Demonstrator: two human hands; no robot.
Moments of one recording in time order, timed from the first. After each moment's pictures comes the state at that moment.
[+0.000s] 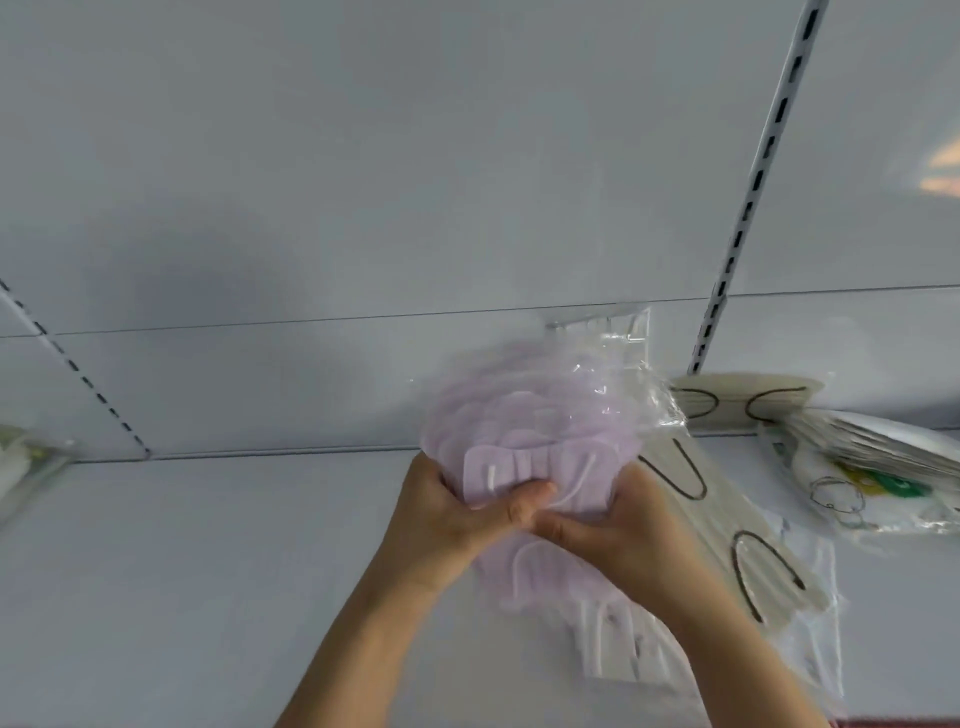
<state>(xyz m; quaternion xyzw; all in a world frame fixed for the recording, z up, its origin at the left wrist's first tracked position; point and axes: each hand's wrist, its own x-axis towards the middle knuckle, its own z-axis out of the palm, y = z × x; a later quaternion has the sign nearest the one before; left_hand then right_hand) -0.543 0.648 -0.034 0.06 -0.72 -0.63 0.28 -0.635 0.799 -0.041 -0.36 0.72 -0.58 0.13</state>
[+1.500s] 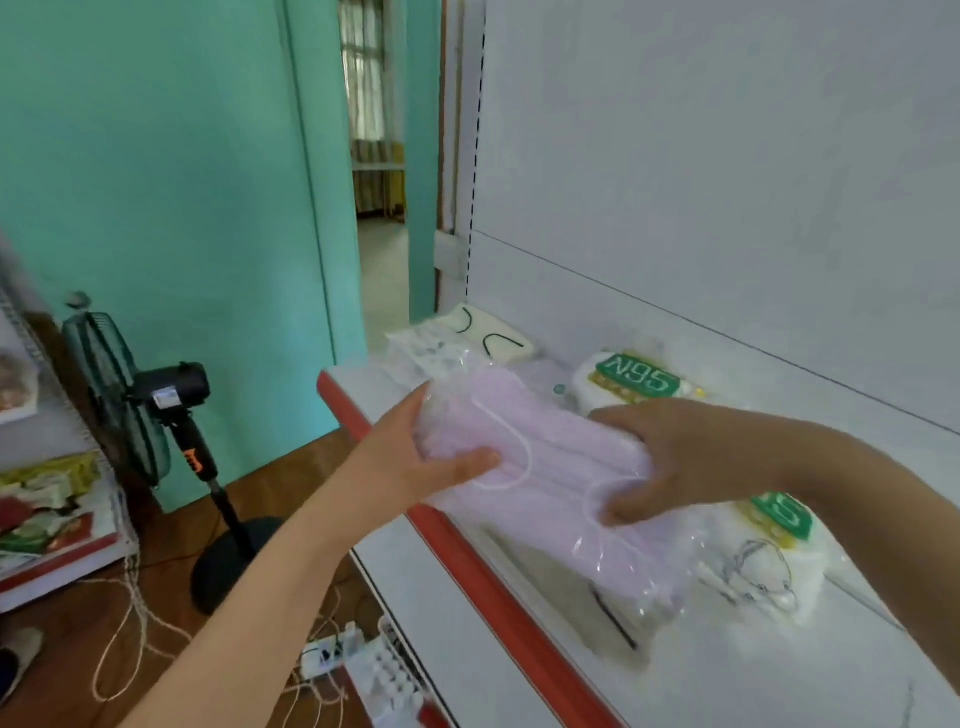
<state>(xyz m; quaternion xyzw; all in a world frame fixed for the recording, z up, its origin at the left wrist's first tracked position) 0.012 0.137 -0.025 0.46 -0.66 -0.44 0.40 -0.255 0.161 0.056 -0.82 0.54 0.02 0.18</state>
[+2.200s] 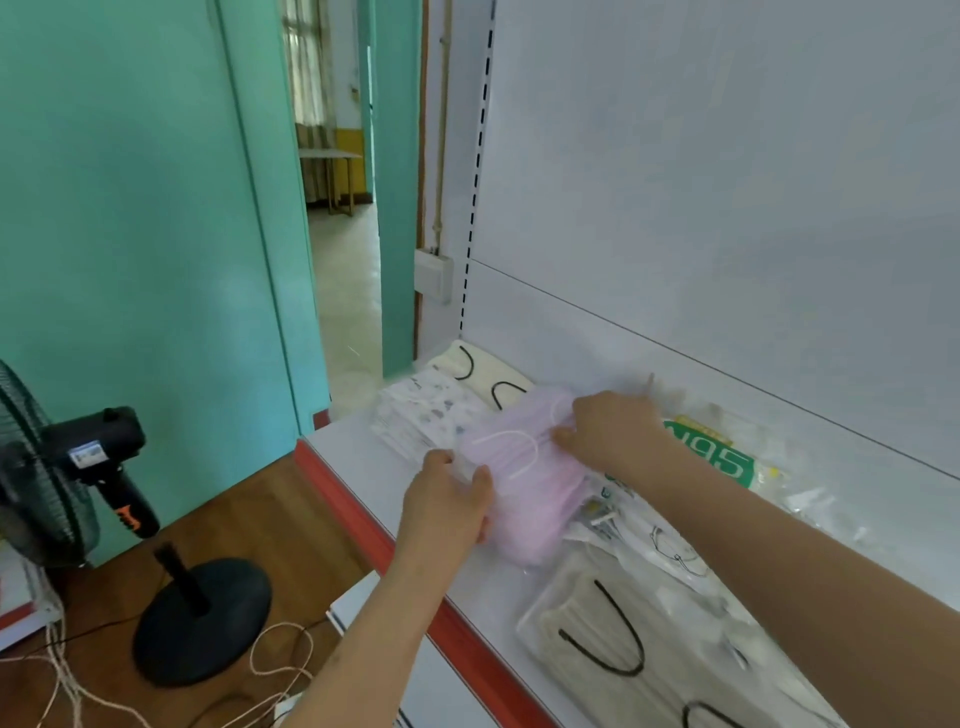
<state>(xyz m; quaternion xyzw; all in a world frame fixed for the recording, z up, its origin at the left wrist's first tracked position) -0.006 0.003 -0.068 0.60 -0.54 -0.45 0.38 -0.196 -0.039 -0.005 -0.65 0.75 0.10 -0.04</state>
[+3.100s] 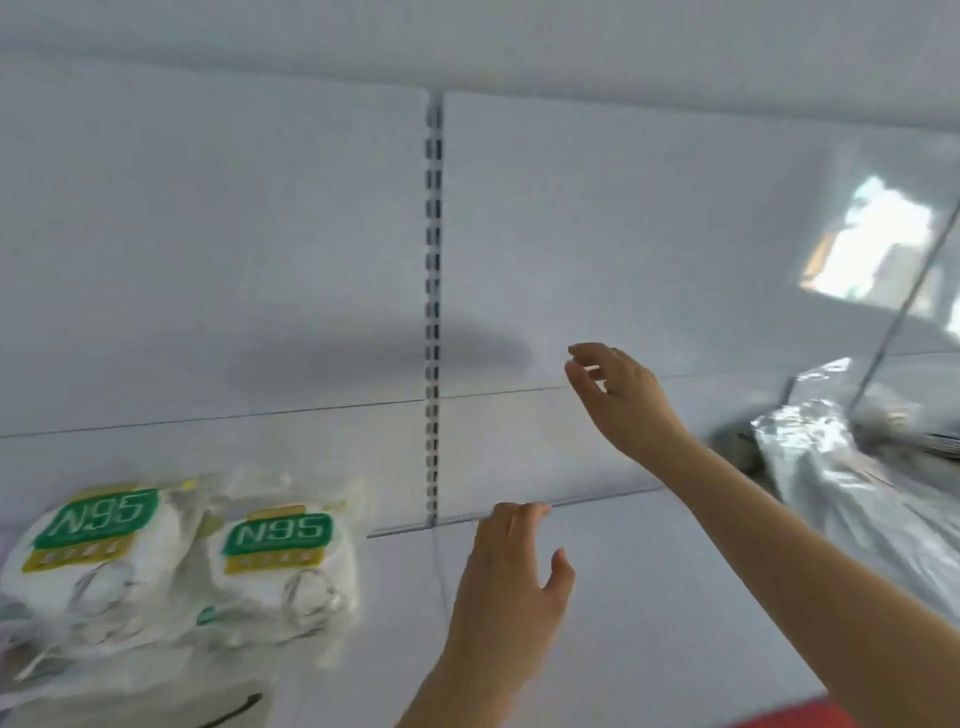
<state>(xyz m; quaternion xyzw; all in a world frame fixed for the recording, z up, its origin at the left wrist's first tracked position) -0.302 0.309 -0.054 0.07 -0.92 -0.32 0.23 -0.459 0.405 0.059 -0.27 0.87 -0.39 -0.14</state>
